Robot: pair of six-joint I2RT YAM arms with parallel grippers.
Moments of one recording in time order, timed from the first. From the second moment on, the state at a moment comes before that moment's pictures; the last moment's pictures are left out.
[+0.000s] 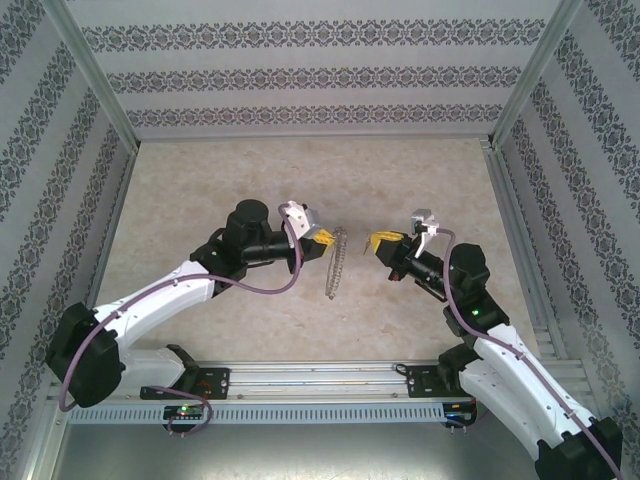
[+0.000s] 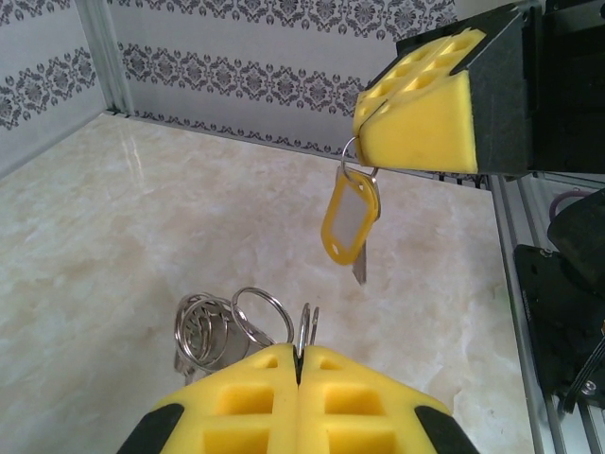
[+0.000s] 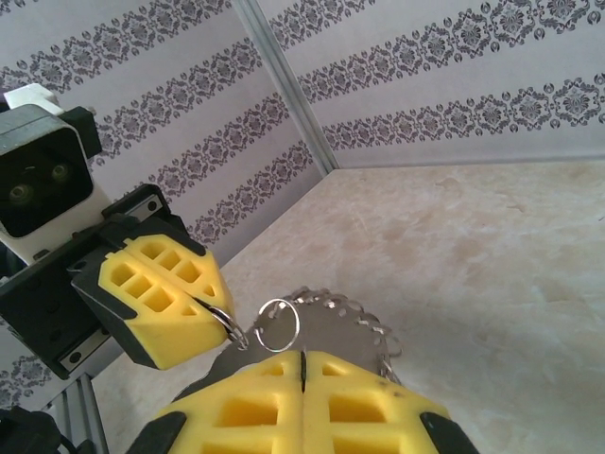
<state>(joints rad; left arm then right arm) -0.66 1.27 0.86 0.11 0.57 0.13 0.40 0.64 0.44 0.17 -0.50 0.46</state>
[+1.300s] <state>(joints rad) -0.68 1.35 0.92 0.21 0.61 -0.02 0.57 0.77 0.54 0.18 -0.41 0.33</state>
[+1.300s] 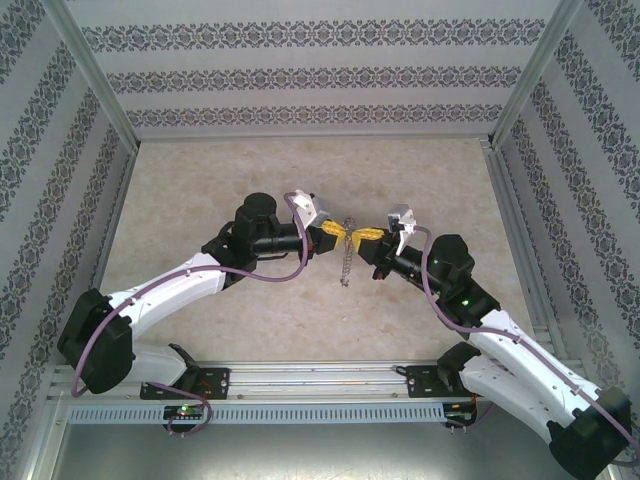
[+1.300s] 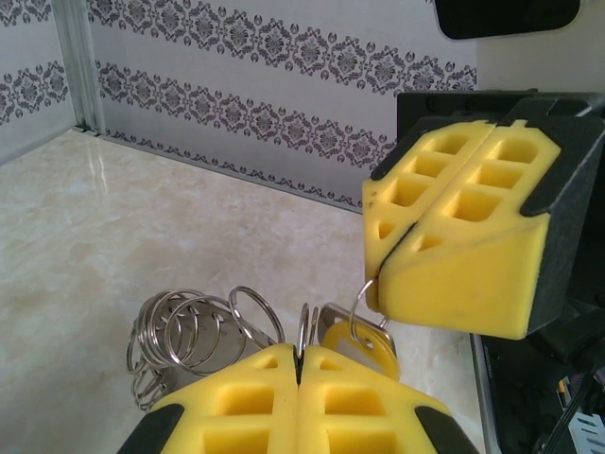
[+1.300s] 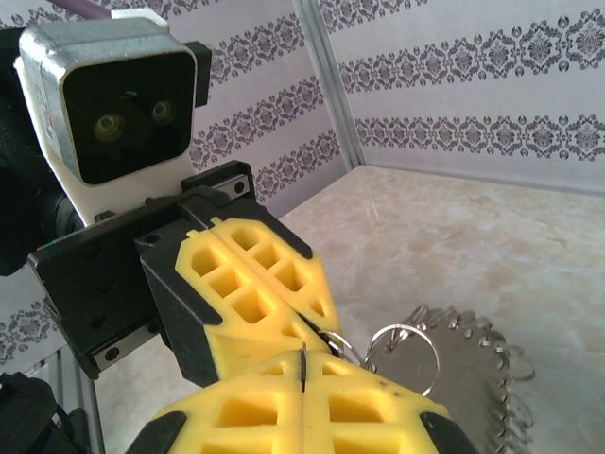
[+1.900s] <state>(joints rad) -0.69 1.35 0.92 0.20 0.60 -0.02 0.56 0.80 0.55 0.18 -0.39 0.31</state>
